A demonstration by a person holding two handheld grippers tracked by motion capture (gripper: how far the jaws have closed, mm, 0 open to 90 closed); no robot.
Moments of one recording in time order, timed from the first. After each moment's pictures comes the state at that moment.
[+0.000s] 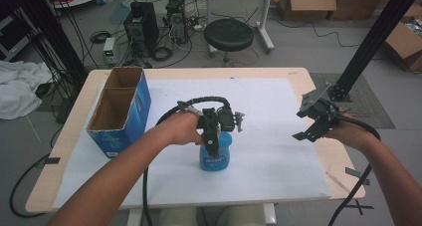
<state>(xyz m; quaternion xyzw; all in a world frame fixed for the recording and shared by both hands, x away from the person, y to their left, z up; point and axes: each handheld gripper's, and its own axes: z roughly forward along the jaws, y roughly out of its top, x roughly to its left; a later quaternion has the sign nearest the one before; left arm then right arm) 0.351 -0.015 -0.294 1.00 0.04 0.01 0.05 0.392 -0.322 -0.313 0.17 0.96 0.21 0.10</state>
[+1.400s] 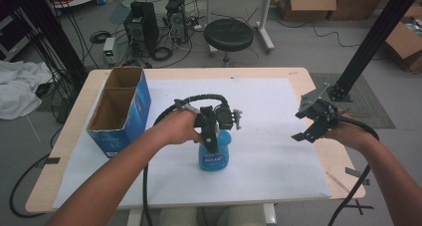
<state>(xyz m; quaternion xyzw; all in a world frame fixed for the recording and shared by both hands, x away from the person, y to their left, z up) 0.352 -0.008 -0.282 1.00 0.05 0.02 0.06 0.392 -0.320 -0.315 0.16 0.96 0.21 0.09</state>
